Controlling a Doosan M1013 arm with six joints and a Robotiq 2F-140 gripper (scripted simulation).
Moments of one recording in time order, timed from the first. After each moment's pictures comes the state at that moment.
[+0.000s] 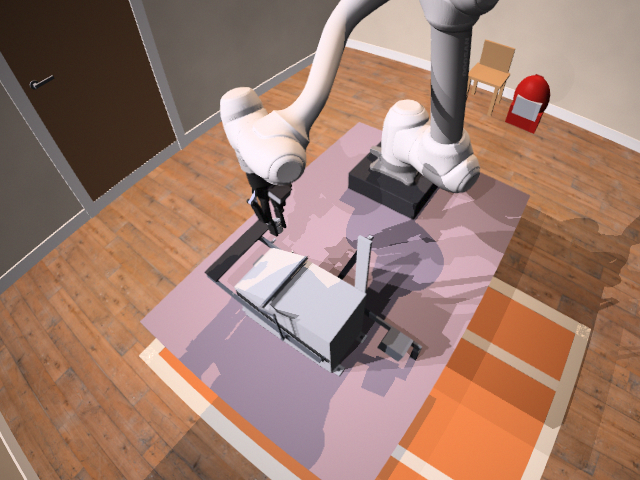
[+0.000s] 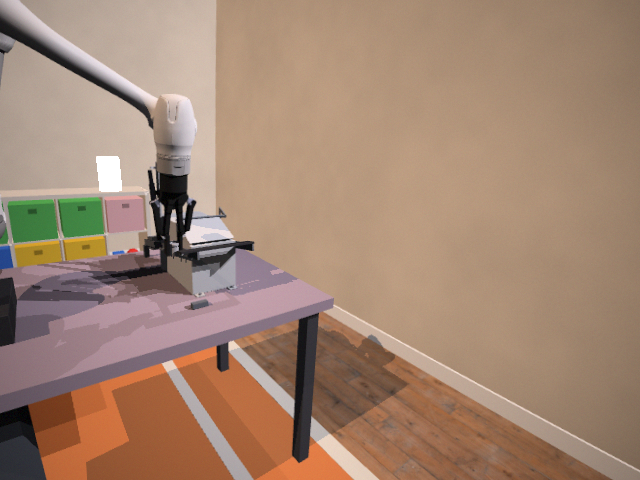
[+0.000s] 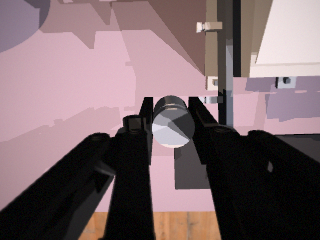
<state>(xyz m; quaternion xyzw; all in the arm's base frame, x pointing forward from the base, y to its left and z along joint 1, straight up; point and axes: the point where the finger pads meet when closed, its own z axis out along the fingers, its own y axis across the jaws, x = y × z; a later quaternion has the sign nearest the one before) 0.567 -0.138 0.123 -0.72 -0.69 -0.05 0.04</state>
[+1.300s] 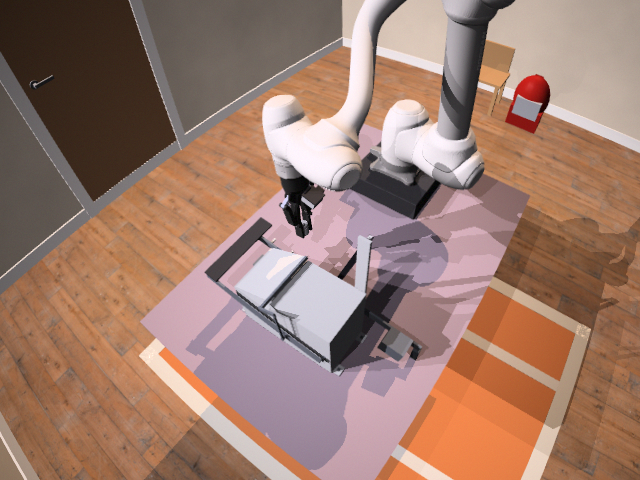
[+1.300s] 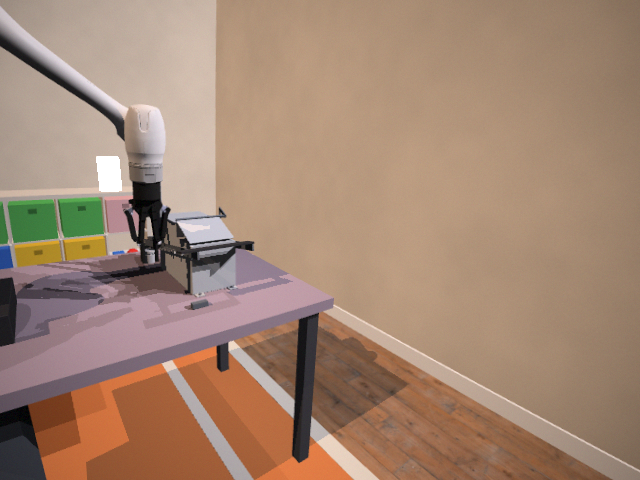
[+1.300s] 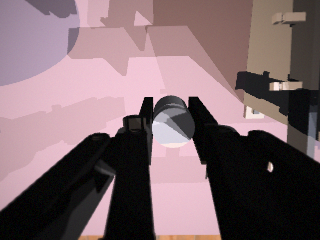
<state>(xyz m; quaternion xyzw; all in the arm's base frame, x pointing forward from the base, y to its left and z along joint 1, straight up) 0.511 -0.082 0.092 -0.72 -0.69 -0.03 0.02</state>
